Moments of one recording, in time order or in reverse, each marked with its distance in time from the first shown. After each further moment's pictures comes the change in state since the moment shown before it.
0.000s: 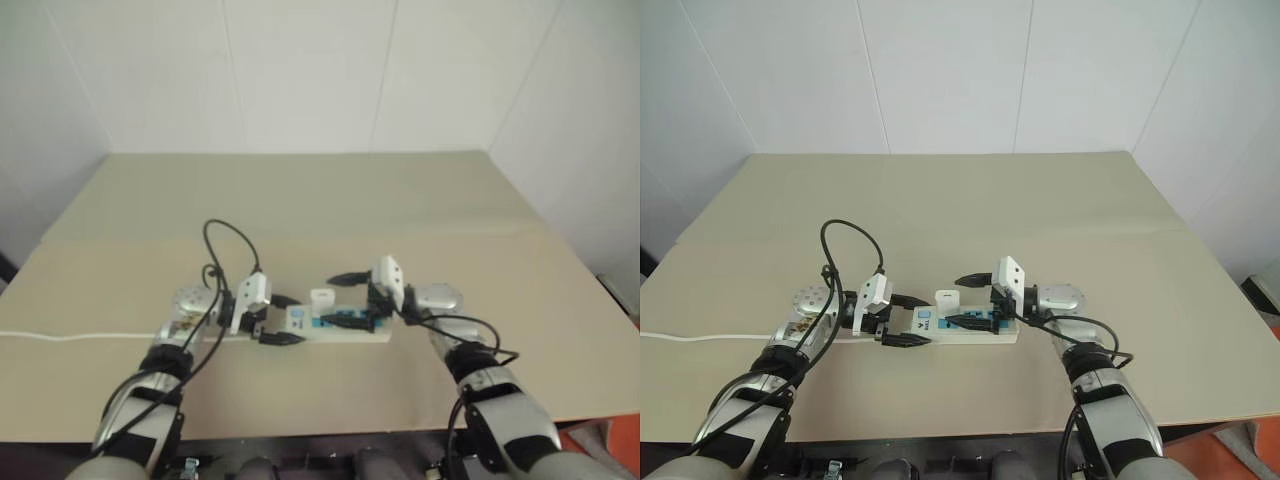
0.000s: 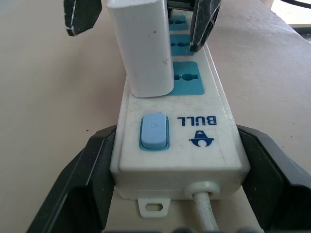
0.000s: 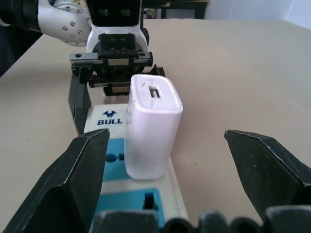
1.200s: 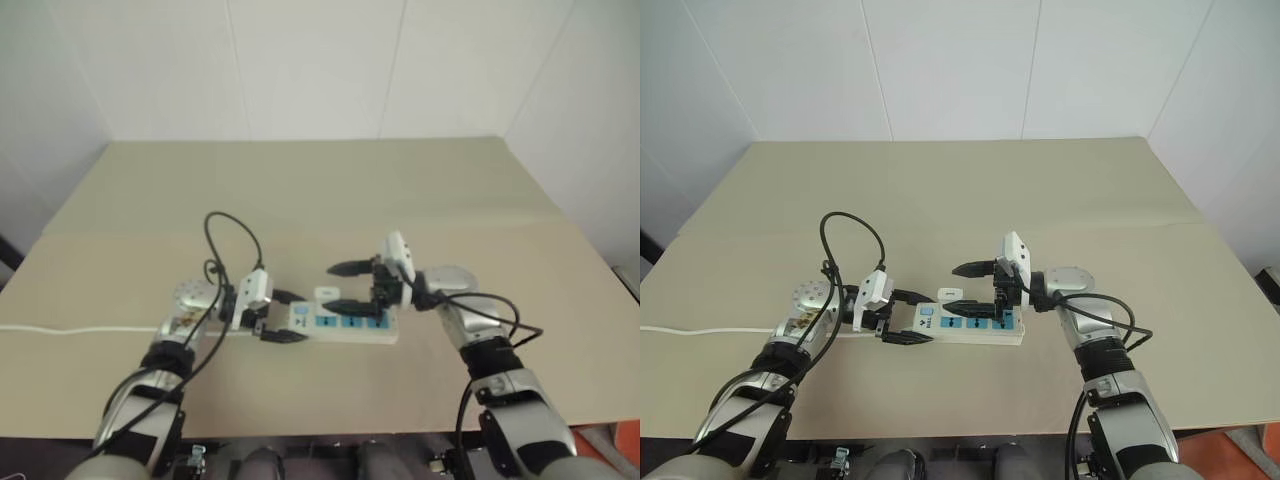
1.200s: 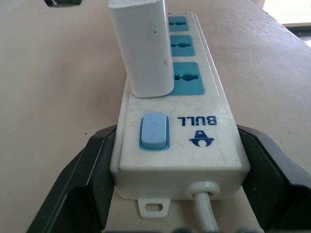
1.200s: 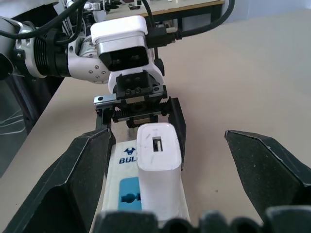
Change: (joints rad) left arm -0.007 -0.007 -0.001 -0.035 -0.003 -0.022 -0.026; right arm 0.034 -0.035 -0.019 -0.329 0.096 0.380 -0.019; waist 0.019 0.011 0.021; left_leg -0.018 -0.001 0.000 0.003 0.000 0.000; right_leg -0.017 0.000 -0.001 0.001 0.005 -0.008
